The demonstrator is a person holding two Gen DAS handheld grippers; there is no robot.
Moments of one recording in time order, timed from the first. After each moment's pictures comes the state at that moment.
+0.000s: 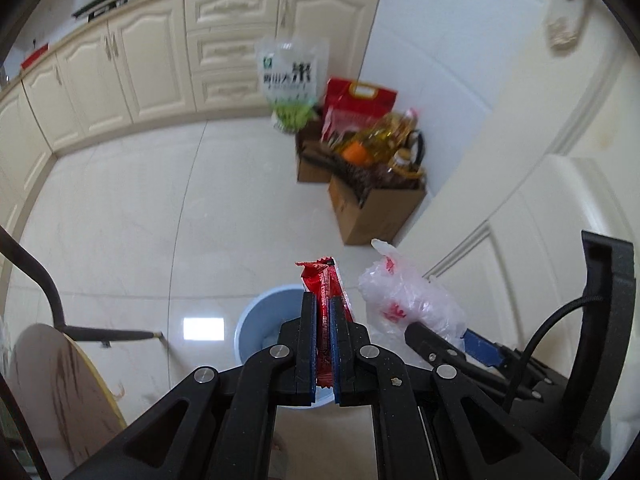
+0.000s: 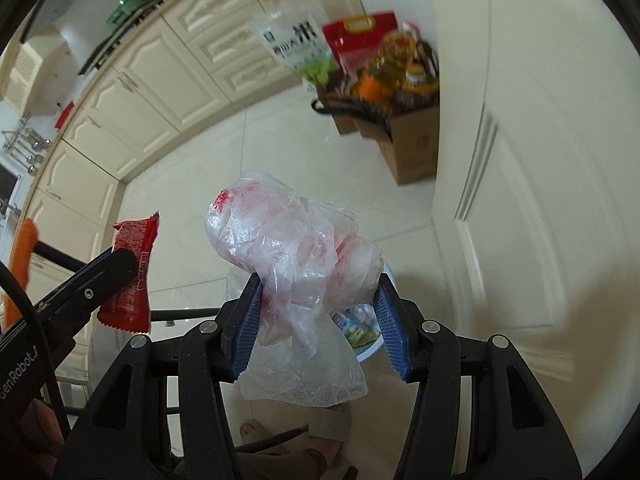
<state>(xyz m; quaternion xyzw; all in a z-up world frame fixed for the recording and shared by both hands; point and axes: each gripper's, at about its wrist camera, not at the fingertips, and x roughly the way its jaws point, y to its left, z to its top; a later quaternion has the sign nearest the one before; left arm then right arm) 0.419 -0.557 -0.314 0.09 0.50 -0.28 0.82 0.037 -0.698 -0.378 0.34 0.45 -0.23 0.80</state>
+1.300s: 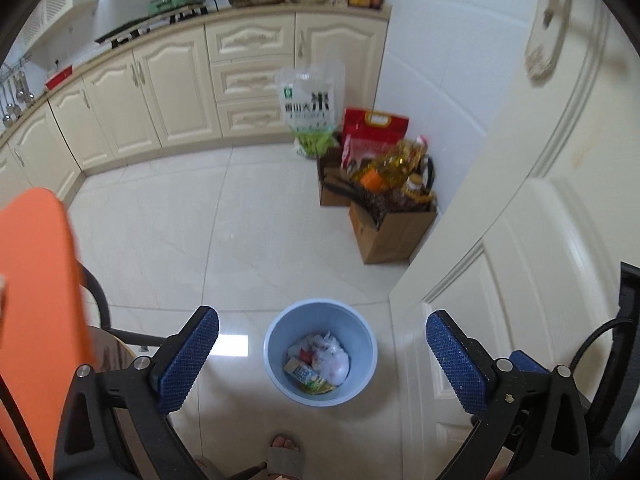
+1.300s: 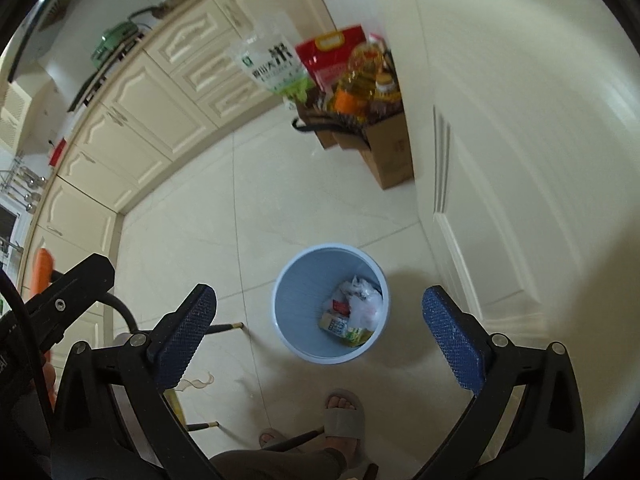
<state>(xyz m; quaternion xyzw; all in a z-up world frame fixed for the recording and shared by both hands) 0.348 -0.536 -0.253 0.10 0.44 -0.25 0.86 -0.014 -0.685 -0.313 0.36 0.39 -0.27 0.80</state>
